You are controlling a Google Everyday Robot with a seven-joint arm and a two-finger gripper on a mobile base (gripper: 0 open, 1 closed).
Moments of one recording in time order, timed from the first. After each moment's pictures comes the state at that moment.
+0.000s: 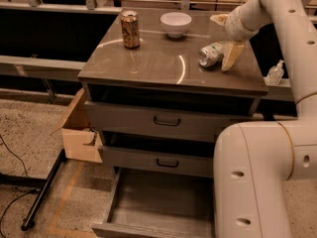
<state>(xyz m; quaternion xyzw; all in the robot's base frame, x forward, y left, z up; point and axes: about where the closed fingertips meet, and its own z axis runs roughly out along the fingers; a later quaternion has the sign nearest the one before) 0.817 -0.222 0.879 -0.75 0.57 -0.11 0.32</state>
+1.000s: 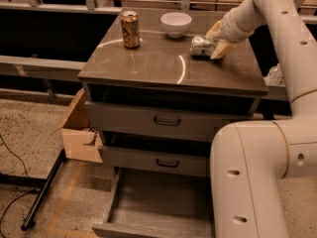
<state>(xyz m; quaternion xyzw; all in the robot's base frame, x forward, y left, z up) 0.822 -0.211 0.870 -0.75 0.57 -0.11 0.32</state>
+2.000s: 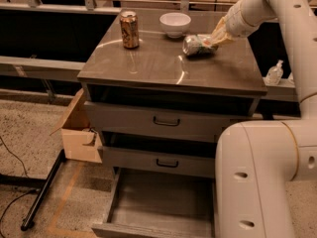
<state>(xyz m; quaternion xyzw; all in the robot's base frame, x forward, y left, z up) 0.811 -0.212 0.900 -0.71 0.60 -0.09 0.35</state>
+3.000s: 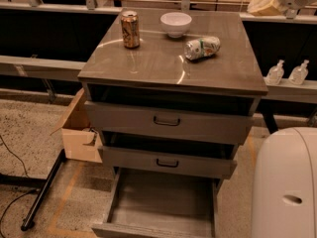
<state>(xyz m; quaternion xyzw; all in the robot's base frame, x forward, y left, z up) 0.740 -0.278 1.019 -0.62 0.65 -0.08 0.43</state>
